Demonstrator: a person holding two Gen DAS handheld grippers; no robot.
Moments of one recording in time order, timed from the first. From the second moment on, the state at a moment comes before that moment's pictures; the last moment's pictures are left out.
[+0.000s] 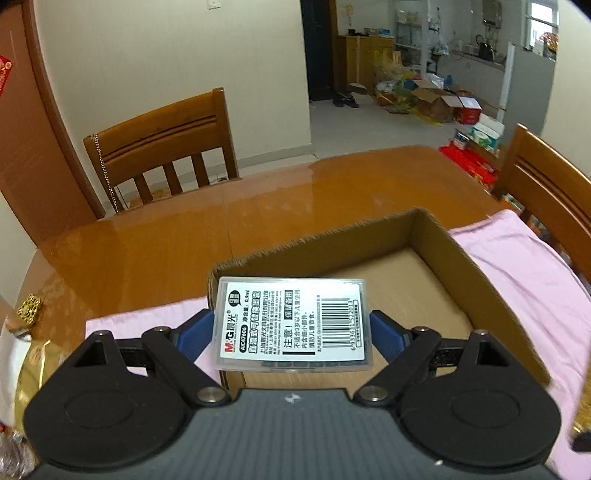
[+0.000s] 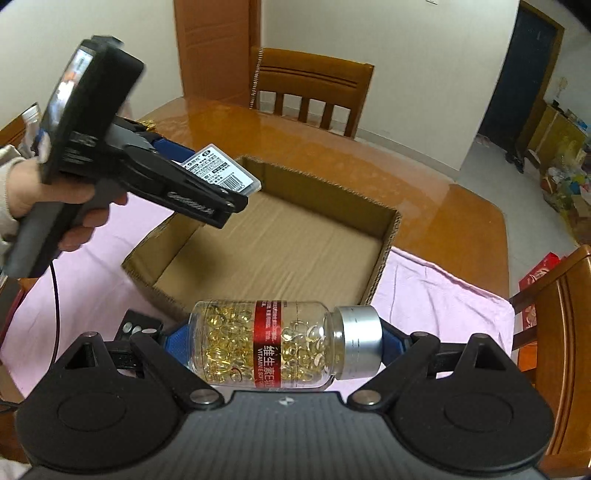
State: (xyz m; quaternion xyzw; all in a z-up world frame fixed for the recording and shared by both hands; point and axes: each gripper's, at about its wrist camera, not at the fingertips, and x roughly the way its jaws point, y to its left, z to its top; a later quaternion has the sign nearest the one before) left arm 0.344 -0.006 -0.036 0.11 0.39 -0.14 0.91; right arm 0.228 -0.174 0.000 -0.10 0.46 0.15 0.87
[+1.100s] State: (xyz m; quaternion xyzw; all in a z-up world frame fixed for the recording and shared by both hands) left arm 0.230 0.110 -0.041 0.01 0.41 -0.01 0.91; right arm 0.333 -0.151 -0.020 -0.08 0.45 0.09 0.89
